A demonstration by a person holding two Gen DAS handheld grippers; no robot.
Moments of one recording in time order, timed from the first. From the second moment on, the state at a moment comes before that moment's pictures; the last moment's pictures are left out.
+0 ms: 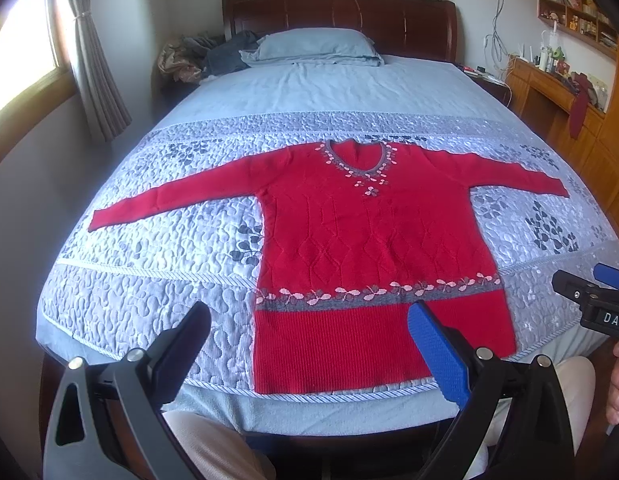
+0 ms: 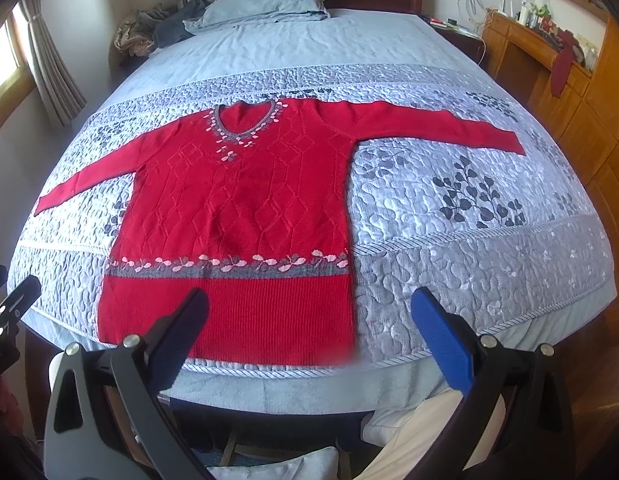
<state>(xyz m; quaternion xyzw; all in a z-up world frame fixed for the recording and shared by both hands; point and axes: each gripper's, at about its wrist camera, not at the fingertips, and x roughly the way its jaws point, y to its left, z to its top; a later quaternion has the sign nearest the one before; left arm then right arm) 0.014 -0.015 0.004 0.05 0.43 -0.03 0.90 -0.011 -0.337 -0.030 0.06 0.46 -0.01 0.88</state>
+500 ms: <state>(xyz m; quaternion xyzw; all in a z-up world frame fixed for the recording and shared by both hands) 0.016 -0.014 0.007 0.05 0.42 -0.03 0.90 -0.009 -0.336 -0.028 0.05 0.46 -0.02 0.89</state>
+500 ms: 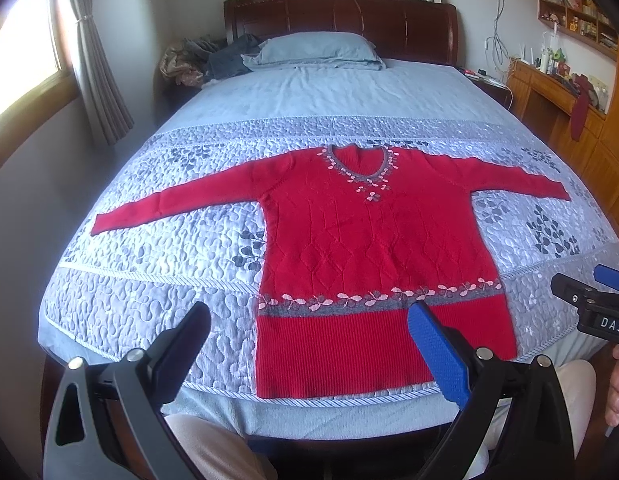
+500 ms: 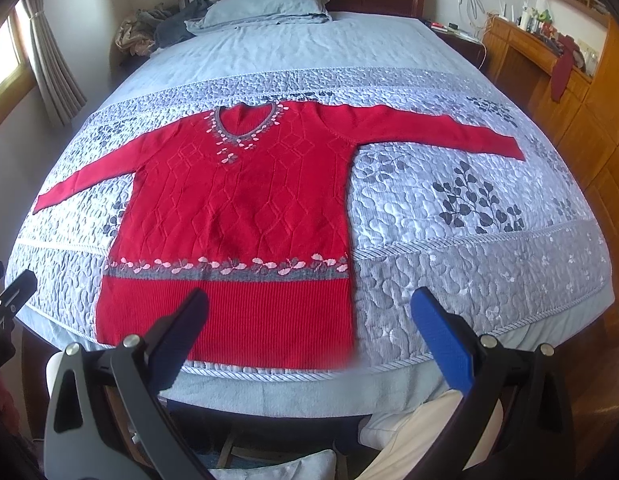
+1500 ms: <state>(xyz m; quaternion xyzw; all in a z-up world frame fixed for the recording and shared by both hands) 0.208 -0.087 -0.035 0.06 0.46 -0.04 0.89 0.197 -0.582 -0.064 0.12 0.48 -0.17 0.85</state>
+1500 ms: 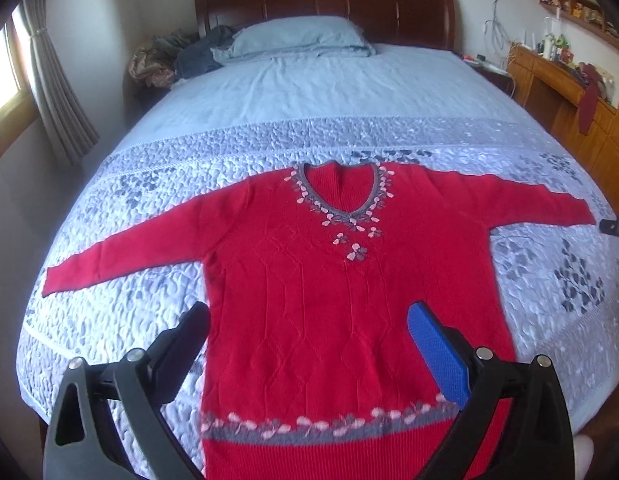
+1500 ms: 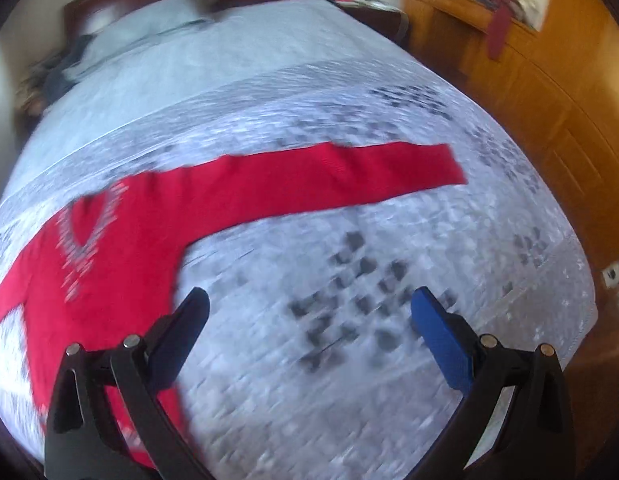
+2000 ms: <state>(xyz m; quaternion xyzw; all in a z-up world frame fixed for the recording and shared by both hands) 0.299 -0.112 -0.118 0.05 0.51 -0.03 0.86 0.313 -0.810 -0.191 0.29 0.55 -0.21 0.76</state>
